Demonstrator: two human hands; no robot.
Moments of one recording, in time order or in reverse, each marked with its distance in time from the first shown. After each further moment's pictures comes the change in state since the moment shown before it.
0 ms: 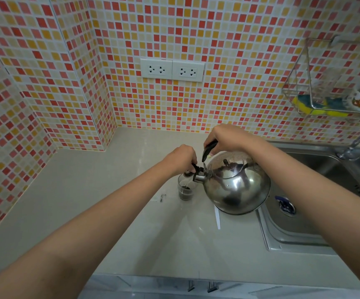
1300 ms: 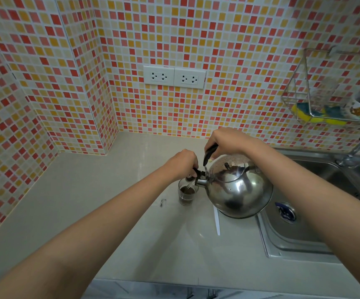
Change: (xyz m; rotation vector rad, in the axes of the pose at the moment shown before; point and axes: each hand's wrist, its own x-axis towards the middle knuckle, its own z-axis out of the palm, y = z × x) left_hand -0.003 0.006 -0.001 0.033 0.017 -0.007; right_hand 0.002 -0.002 -0.009 -0.068 -0.007 -0.018
